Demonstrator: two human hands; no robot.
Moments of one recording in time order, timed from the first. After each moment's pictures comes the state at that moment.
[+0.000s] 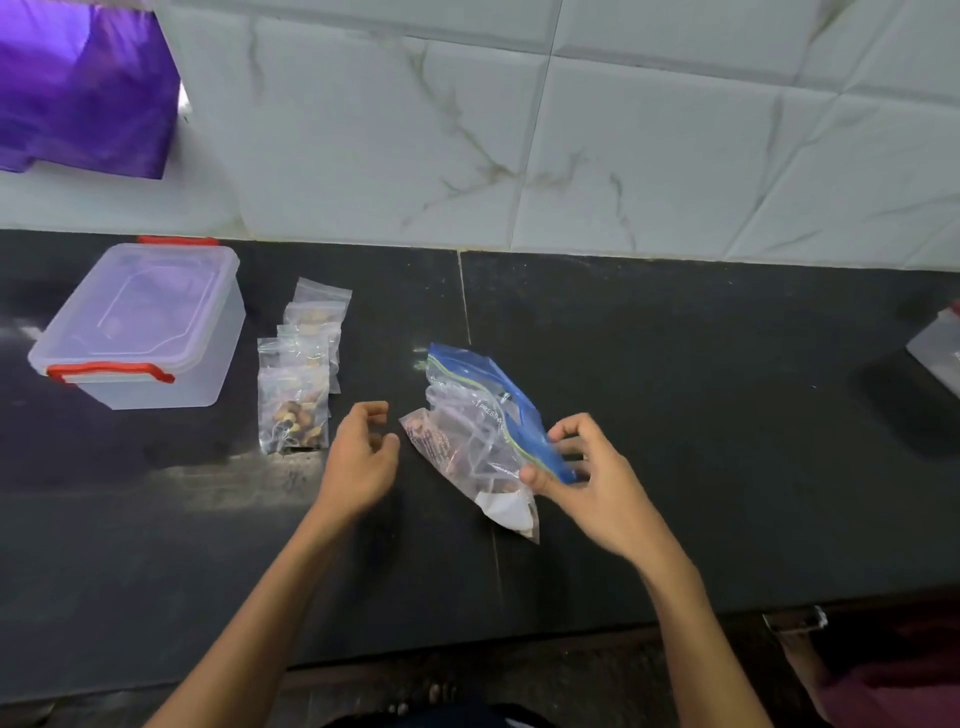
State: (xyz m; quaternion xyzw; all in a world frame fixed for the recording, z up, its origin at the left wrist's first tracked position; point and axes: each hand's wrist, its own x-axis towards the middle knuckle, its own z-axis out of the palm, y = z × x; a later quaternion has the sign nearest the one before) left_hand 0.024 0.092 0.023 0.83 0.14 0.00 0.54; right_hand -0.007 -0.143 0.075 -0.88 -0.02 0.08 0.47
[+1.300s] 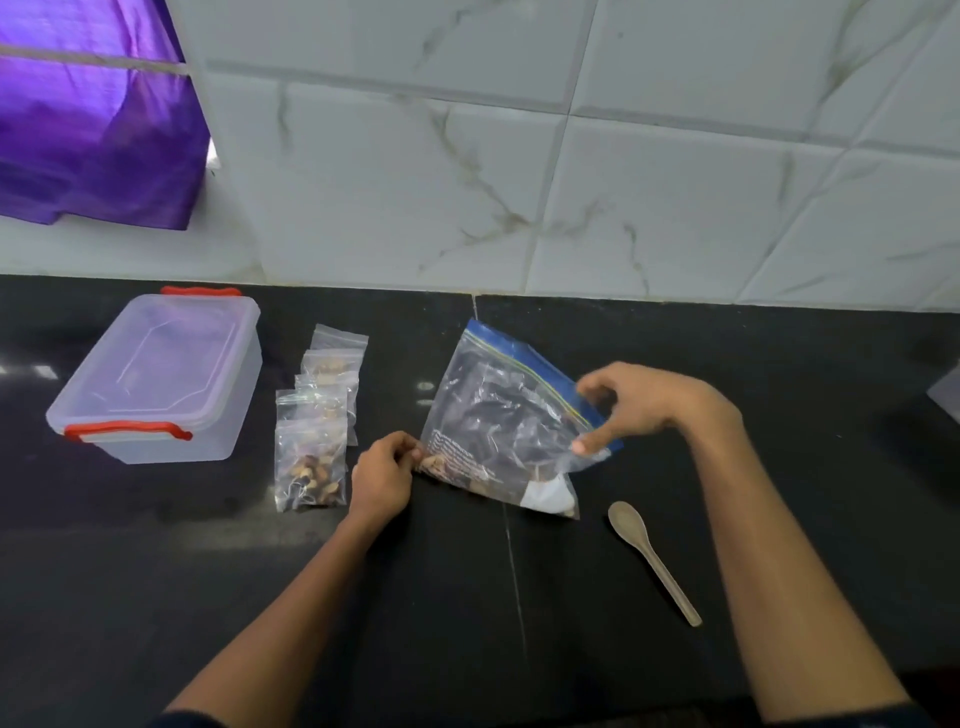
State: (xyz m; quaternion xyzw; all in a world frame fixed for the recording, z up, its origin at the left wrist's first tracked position) left_hand 0.097 0.109 -0.019 0.88 0.12 0.02 0.46; right_hand 0.125 -0.140 0.163 -0.95 -0.06 0.29 0.13
